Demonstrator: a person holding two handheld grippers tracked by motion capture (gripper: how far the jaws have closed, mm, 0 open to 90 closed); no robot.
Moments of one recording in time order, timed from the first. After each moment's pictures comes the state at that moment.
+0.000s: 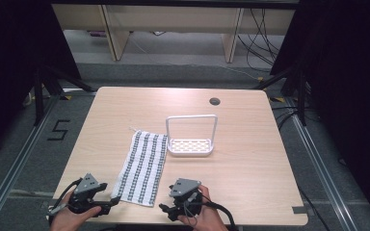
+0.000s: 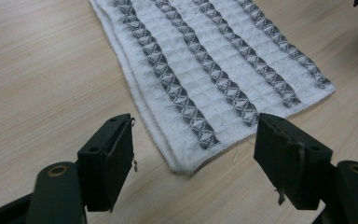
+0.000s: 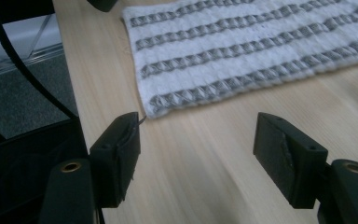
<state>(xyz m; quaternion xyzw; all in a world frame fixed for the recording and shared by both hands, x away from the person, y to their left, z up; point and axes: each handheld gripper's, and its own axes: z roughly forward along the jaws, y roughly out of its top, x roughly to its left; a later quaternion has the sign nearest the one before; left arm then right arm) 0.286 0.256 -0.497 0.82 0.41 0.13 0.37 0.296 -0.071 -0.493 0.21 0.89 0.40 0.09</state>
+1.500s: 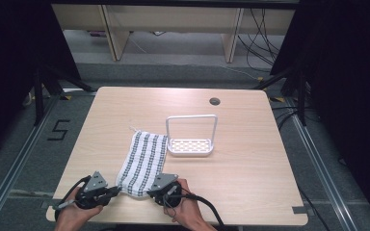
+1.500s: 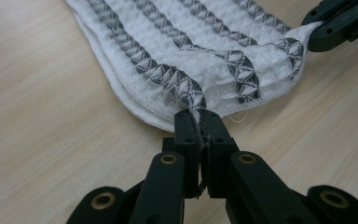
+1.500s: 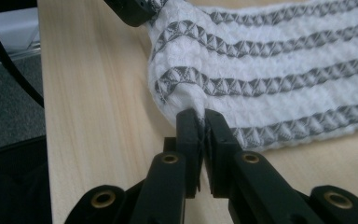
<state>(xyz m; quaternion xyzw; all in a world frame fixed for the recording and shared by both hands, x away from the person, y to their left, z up) 0.296 0.242 -0.498 0.85 0.37 0.15 0.35 0.319 -0.023 -0.504 0.18 0.90 0.39 0.09</state>
